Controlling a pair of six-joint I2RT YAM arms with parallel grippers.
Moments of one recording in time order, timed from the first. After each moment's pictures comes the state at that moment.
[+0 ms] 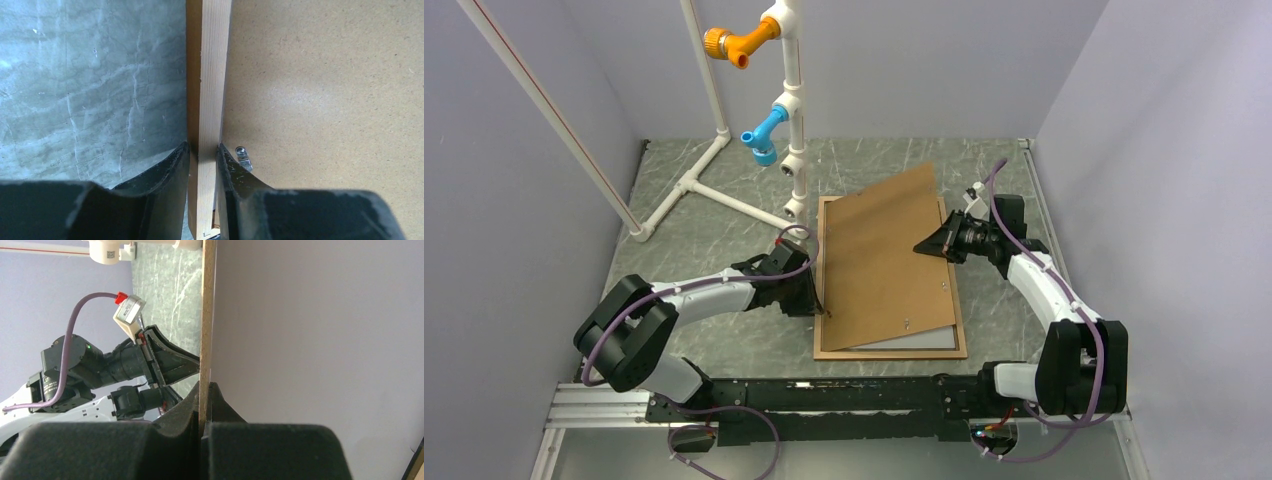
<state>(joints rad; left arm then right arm) -0.71 1.47 0.69 -0.23 0.13 -0.87 0.02 1.27 0.77 -0.26 -0.81 0.60</state>
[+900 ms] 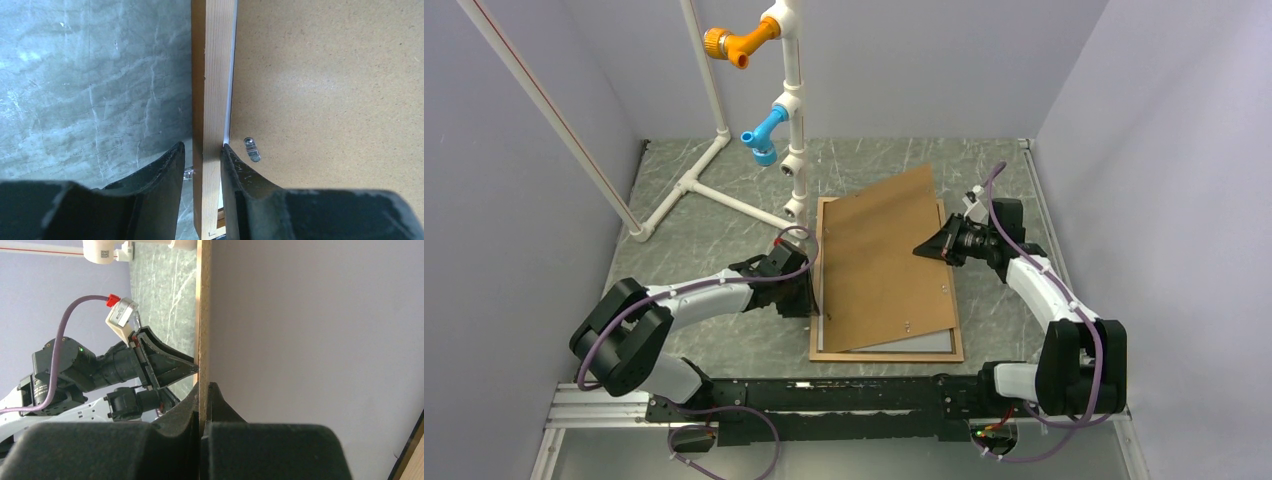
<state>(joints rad) -0.71 1.44 0.69 -0.28 0.10 -0.82 0.02 1.27 0.74 -0.22 -0.81 0.59</state>
